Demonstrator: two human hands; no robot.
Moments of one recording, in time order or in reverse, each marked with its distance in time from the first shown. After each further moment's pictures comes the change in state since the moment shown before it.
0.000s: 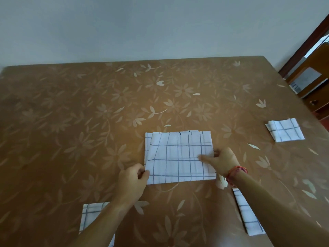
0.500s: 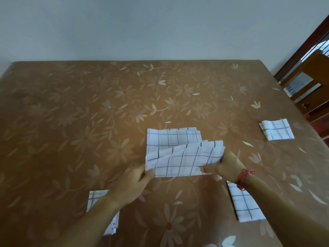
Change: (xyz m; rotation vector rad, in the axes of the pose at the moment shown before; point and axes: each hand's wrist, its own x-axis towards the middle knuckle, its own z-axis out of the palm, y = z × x) left_hand -0.039 0.011 -0.033 -0.032 -0.299 0.265; right_hand -0.039 0.005 -0.023 -0.141 -0.191 -0.031
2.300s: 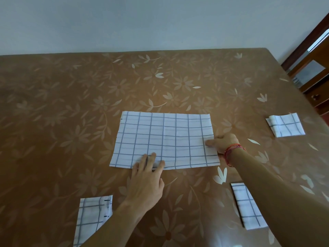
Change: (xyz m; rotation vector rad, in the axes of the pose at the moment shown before) left_hand 0.044 -0.014 0.062 0.674 0.104 0.010; right_hand 0.074 -0.020 -0.008 0.266 0.239 0.313
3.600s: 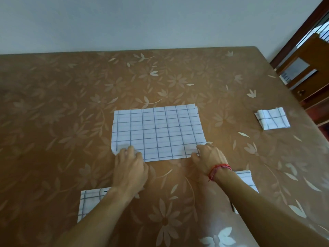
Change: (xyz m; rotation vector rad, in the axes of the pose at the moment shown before) left_hand -0.003 -0.018 -0.035 0.030 0.052 -0.166; right_hand -0.064 0.032 0.029 -0.786 0.021 -0.389
